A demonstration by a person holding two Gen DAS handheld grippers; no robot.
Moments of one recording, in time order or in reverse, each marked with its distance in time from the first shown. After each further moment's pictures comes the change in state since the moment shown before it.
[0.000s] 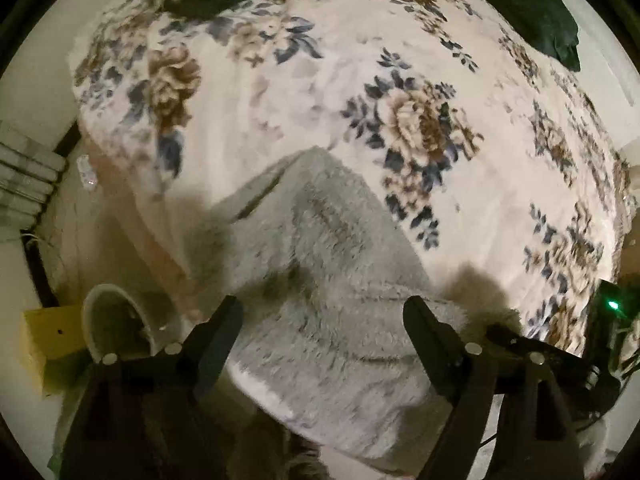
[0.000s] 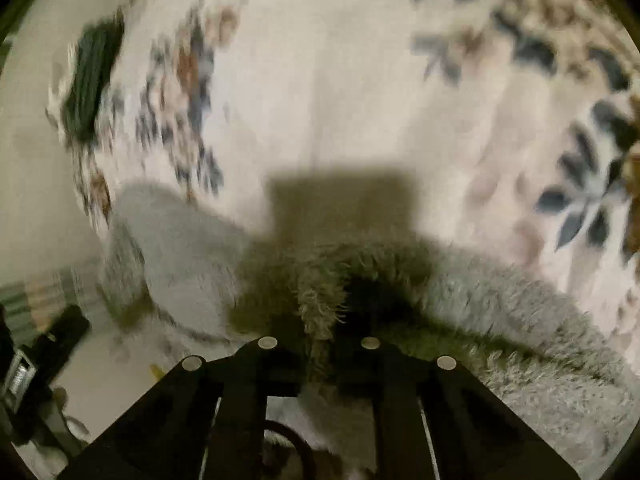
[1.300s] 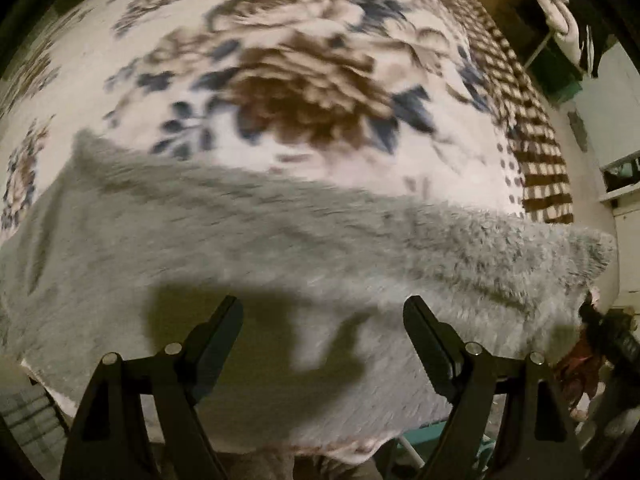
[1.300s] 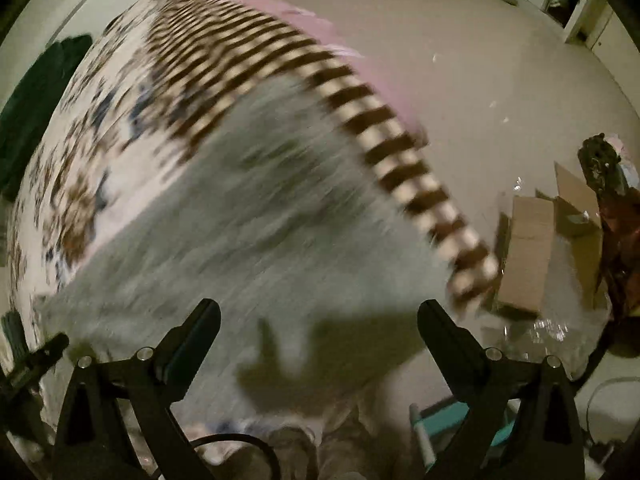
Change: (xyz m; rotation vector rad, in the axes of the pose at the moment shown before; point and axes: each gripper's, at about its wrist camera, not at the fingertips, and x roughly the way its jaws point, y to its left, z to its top) left arm 0.075 -0.358 -0.268 0.914 0.114 -0.086; right arm -0.221 -0.475 -0.360 0.809 -0.514 -0.249
